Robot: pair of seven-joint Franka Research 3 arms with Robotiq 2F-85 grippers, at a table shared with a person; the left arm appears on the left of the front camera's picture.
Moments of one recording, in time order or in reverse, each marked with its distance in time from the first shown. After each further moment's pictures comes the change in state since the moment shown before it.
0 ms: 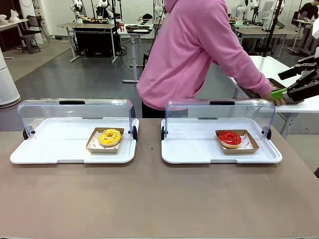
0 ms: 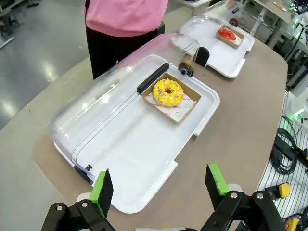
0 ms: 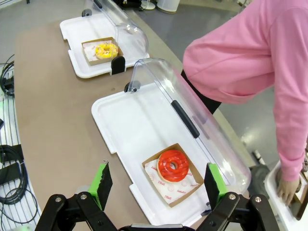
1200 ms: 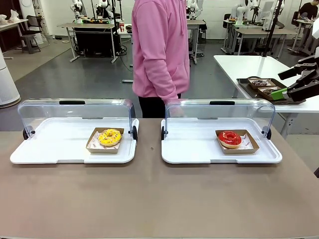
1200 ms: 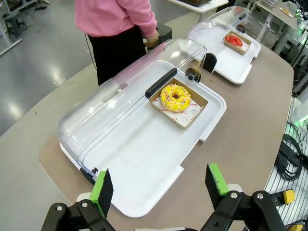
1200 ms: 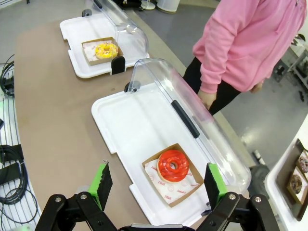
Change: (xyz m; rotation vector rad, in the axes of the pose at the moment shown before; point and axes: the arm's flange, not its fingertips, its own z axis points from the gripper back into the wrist) left arm -0.001 0.001 0.000 0.030 -0.033 0.002; right arm 0.000 0.000 0.000 0.000 0.000 0.000
